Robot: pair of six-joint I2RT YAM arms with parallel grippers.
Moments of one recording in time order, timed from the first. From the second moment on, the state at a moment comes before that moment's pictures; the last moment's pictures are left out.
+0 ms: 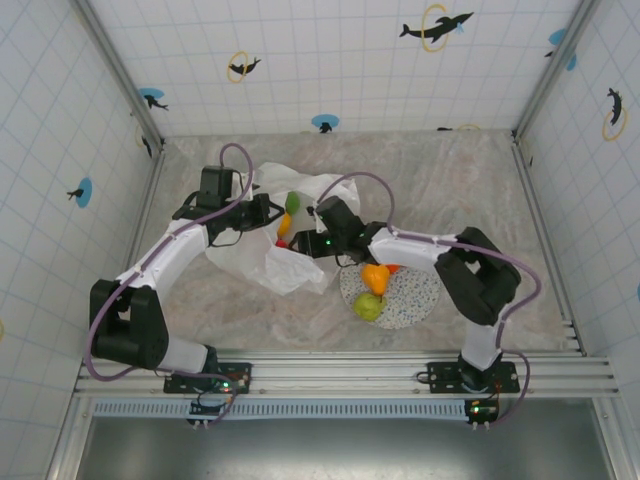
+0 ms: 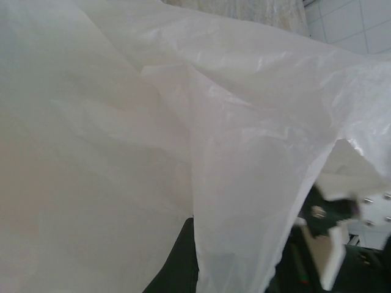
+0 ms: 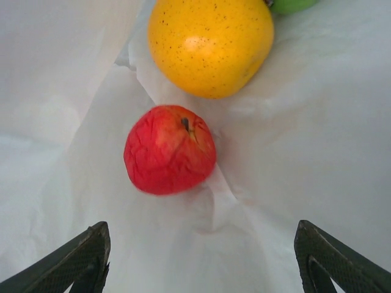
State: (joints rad) left arm -0.24 1.43 1.00 -0.37 0.63 -0.44; right arm 0.86 1.83 1.15 -0.07 -0.20 0.56
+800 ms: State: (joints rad) left arm -0.24 1.43 0.99 -0.34 0.63 -0.44; right arm 0.86 1.28 0.91 -0.47 0.04 0.43
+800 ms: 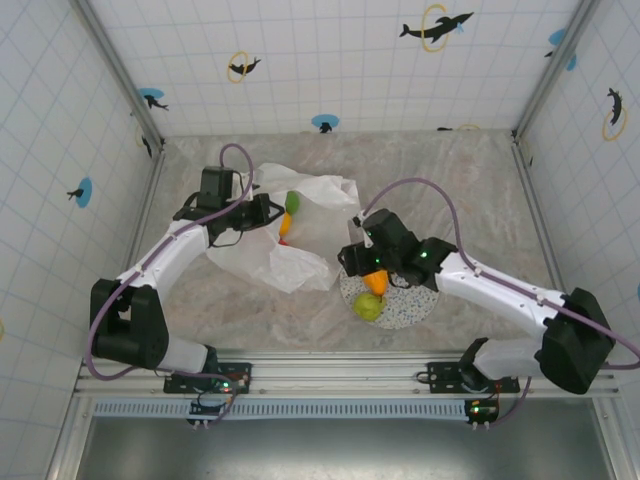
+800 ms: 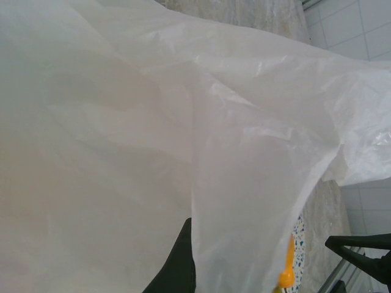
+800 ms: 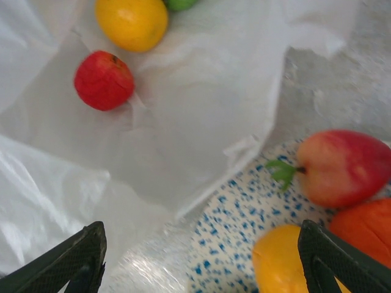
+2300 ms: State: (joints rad) left arm -0.24 1.44 0.96 -0.33 0.64 -0.42; right arm 1.19 1.47 0.86 -0.72 0.26 0.27
